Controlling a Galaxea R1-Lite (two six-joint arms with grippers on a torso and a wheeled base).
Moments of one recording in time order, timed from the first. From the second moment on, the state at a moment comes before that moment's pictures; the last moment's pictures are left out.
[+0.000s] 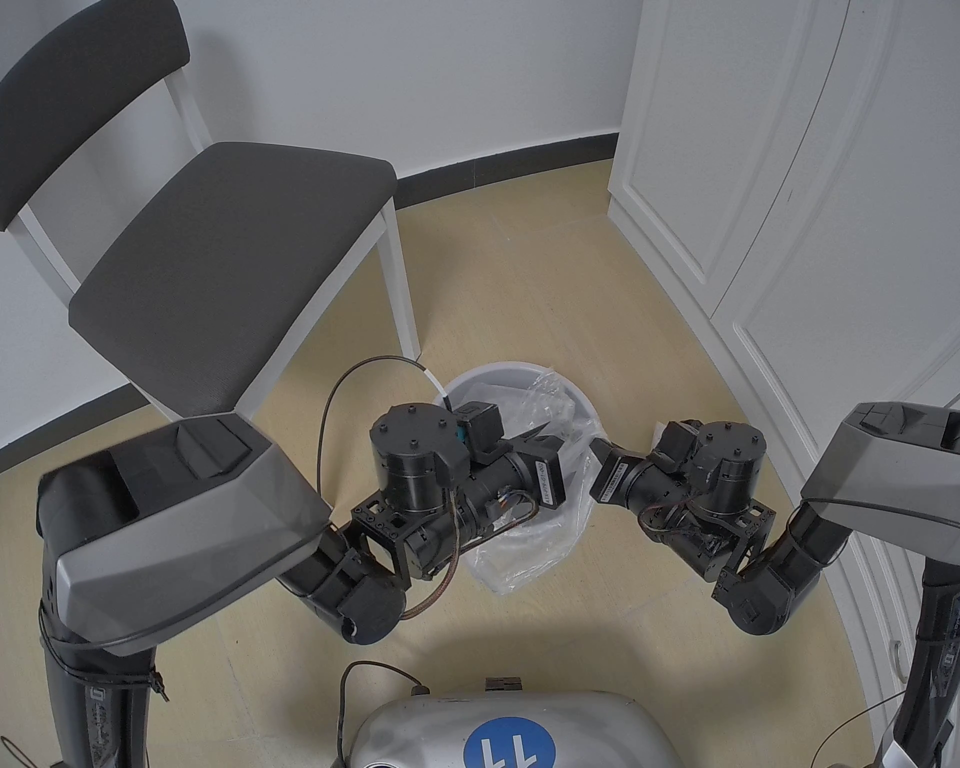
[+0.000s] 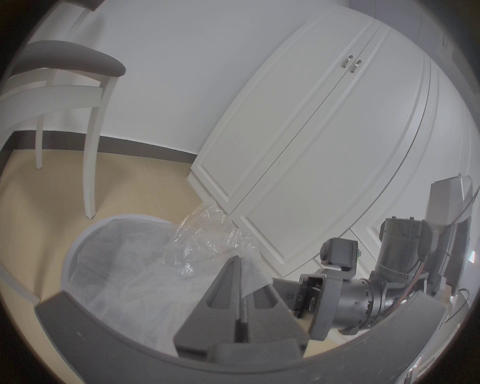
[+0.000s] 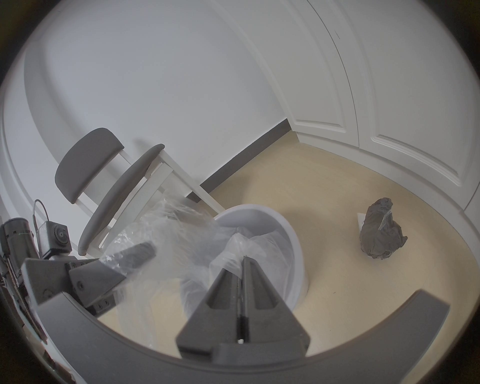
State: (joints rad) left arm -0.69 2.31 -1.07 -1.26 -0.11 -0.29; right arm 0.52 2.20 -0.76 -1.38 -0.13 0.46
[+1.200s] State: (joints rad) left arm -0.50 2.52 -1.62 -0.93 -0.12 -0.46; right arm 0.45 2.20 -0.77 -1.40 -0.13 0.35
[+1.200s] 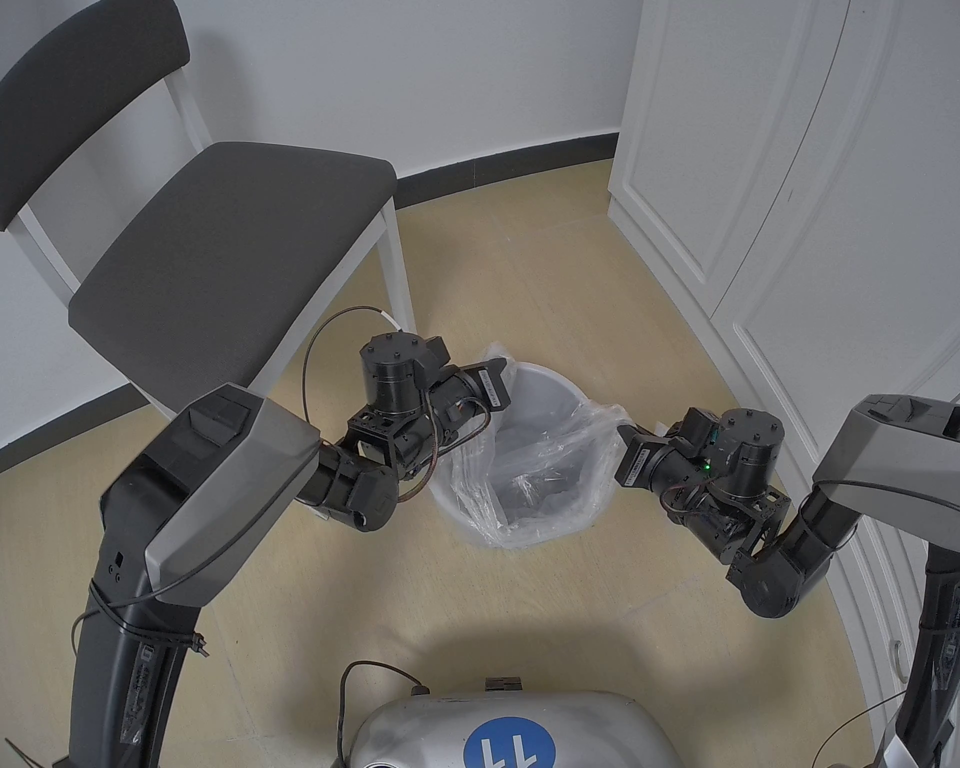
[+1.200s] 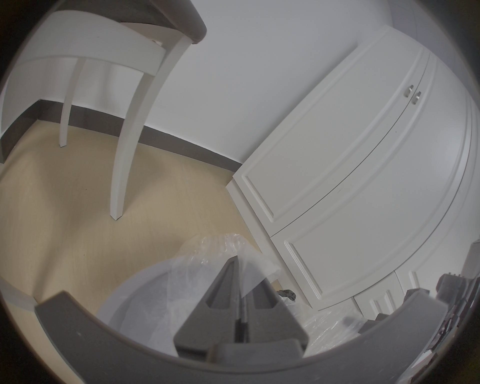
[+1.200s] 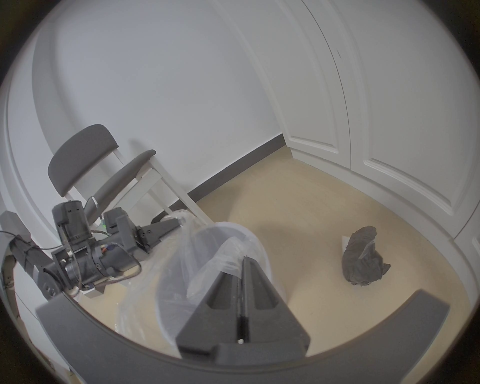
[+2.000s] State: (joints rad) left arm -0.48 2.39 -1.35 -1.17 -0.15 -0.48; right arm 0.41 2.23 -0.83 -1.44 -0.21 0.27
